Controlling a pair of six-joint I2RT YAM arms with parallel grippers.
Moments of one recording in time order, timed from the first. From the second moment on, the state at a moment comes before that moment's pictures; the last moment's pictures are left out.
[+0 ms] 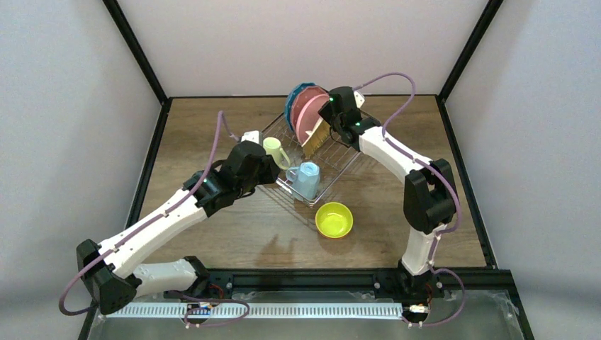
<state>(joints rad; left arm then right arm) -0.81 1.16 1.10 -0.62 -0.31 -0.68 0.48 1.84 1.49 -0.19 0.21 1.06</state>
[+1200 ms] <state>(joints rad) -0.81 1.17 1.08 -0.62 -0.31 -0.65 0.48 1.83 1.39 0.00 0.26 1.08</state>
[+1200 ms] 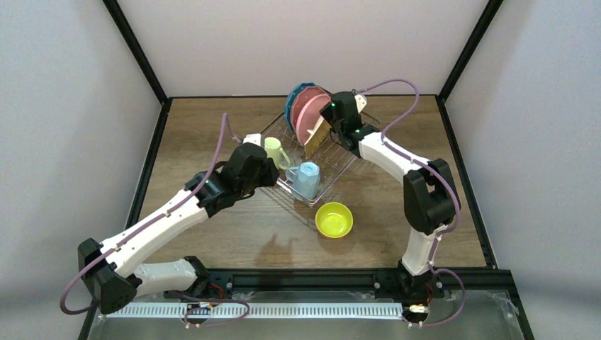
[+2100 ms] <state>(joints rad) -0.81 1.18 1.04 -0.61 -0.31 -0.60 0.48 1.83 1.23 0.26 0.34 1.14</state>
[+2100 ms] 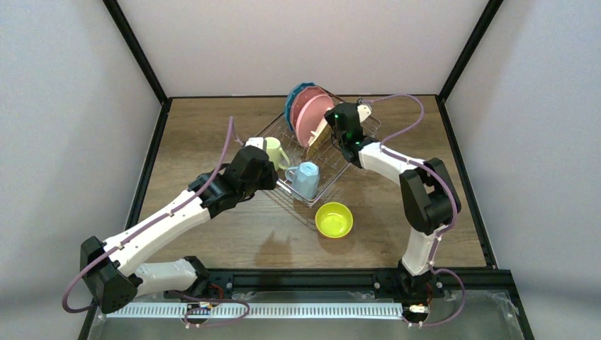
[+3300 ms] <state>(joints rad) -0.79 1.14 1.05 -0.58 -0.43 -0.59 0.47 1.86 1.28 0.13 0.48 1.32</state>
